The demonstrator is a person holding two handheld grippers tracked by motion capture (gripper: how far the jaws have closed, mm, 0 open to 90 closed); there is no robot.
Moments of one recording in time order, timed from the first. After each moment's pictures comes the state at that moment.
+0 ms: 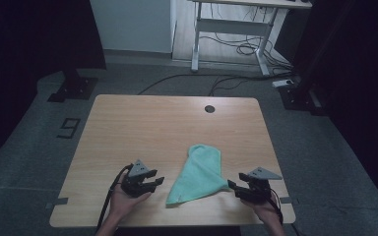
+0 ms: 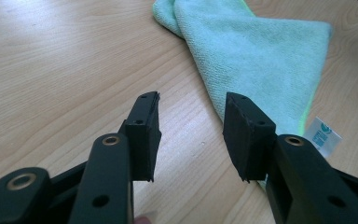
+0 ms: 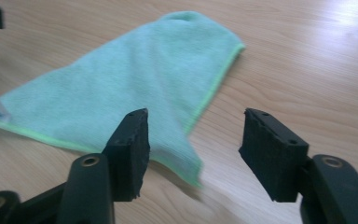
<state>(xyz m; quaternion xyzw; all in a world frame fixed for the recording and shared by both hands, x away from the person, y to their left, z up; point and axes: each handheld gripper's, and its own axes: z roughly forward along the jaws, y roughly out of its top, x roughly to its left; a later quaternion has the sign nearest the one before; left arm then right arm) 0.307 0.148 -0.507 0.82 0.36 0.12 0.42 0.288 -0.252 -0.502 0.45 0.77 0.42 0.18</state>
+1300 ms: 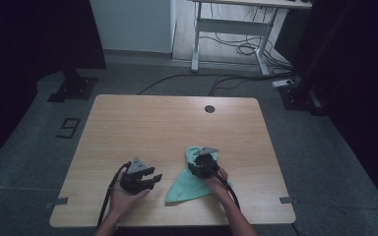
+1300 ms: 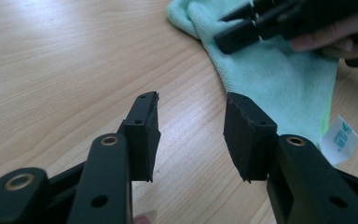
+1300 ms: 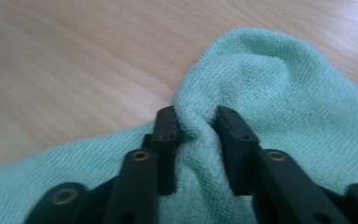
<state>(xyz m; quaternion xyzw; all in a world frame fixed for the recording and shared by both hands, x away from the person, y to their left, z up) 0.315 0.155 -0.511 0.81 0.38 0.13 0.43 0.383 -0.113 -0.541 0.42 0.82 0.36 0.15</state>
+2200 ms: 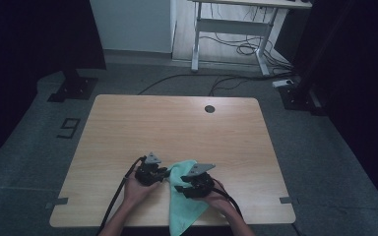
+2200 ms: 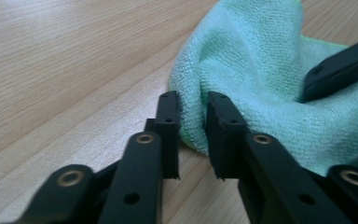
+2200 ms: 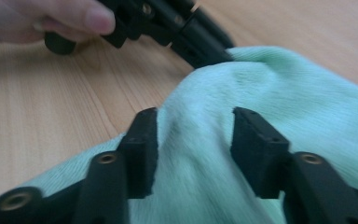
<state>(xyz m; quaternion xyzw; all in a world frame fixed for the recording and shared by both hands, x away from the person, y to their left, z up) 0.358 0.122 -0.543 0.84 0.39 0.08 0.38 0.328 -0.105 -0.535 0.26 0.86 0.43 0.06</state>
